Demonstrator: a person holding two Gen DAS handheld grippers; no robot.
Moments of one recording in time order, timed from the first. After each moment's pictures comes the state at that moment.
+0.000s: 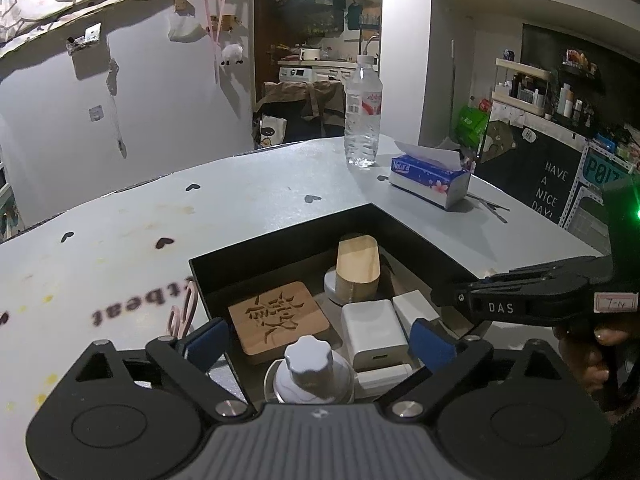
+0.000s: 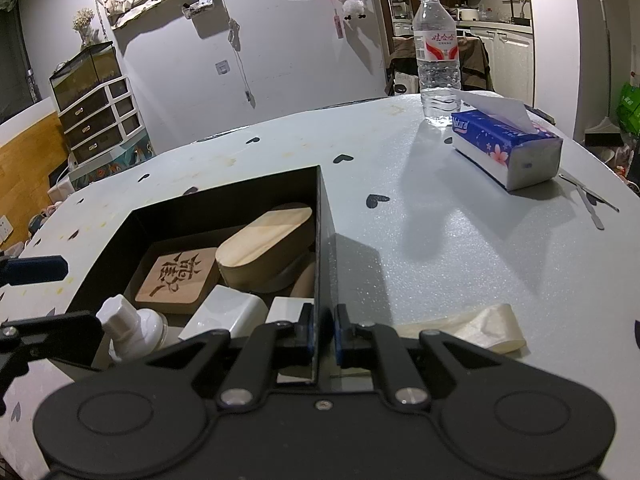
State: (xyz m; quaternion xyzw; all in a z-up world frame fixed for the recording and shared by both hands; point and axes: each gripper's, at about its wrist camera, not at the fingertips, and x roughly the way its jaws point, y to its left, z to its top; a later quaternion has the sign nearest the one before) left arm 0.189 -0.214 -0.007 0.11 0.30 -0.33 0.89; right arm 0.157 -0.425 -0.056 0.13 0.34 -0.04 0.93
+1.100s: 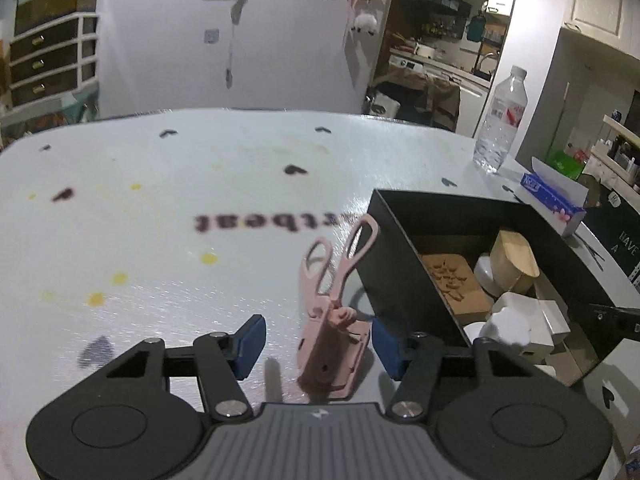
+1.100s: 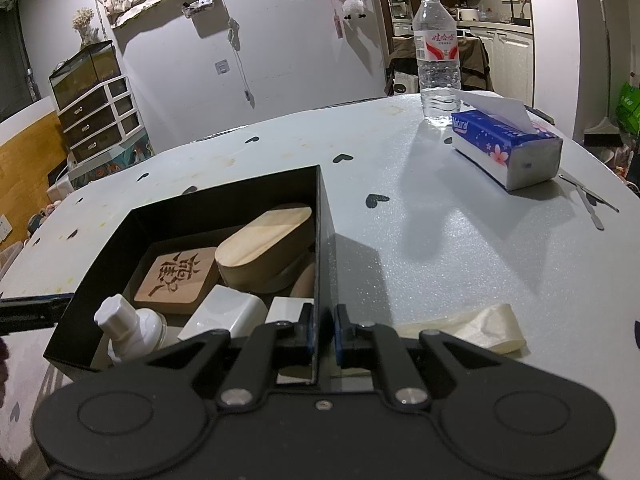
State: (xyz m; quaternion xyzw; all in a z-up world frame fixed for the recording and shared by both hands) left arm 0.252 -0.130 -0.057 0.00 0.37 -0.21 0.91; right arm 0.156 -0.426 -0.056 0.13 0.34 -0.04 0.93
